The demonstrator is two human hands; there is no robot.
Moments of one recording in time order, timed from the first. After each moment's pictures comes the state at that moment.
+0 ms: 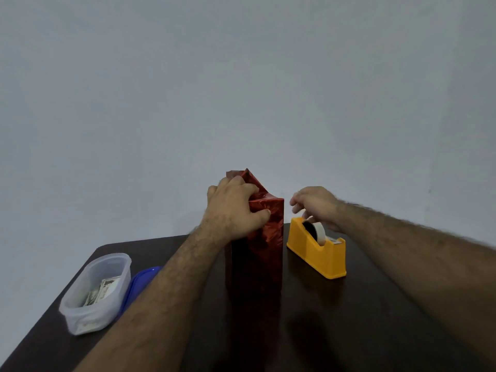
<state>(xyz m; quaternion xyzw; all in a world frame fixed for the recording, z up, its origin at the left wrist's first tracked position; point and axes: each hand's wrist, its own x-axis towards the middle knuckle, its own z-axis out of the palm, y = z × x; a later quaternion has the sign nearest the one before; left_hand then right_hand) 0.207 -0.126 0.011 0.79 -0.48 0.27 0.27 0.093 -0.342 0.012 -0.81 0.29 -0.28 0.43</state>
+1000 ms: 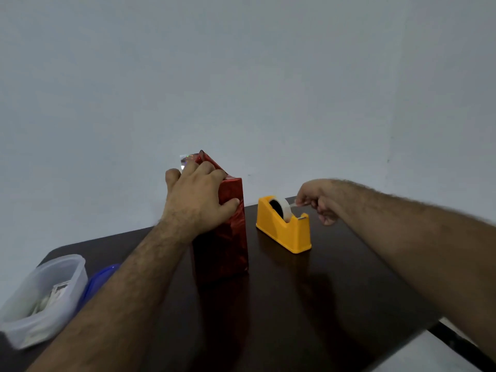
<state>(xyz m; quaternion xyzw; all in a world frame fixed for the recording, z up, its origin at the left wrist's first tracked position) 0.189 -0.137 0.003 0.79 -0.48 0.35 0.17 0.034 -0.377 -0.002 -0.66 0.58 -0.12 0.47</state>
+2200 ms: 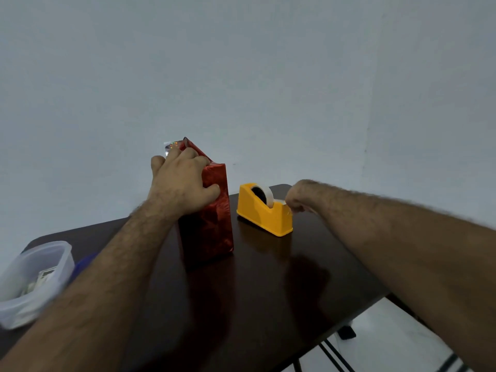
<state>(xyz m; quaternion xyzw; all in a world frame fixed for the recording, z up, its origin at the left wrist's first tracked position) 0.188 -0.133 0.005 0.81 -0.48 0.31 0.16 0.022 -0.343 -0.016 -0.83 0.53 -0.10 0.13</state>
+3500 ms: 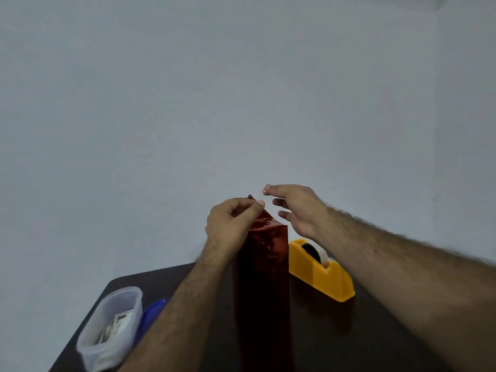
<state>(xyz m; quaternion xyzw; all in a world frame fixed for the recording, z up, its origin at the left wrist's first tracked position) 0.191 -0.122 0.023 0.62 -0.40 0.04 0.68 0.098 -0.262 0.064 -0.64 0.14 -0.36 0.67</state>
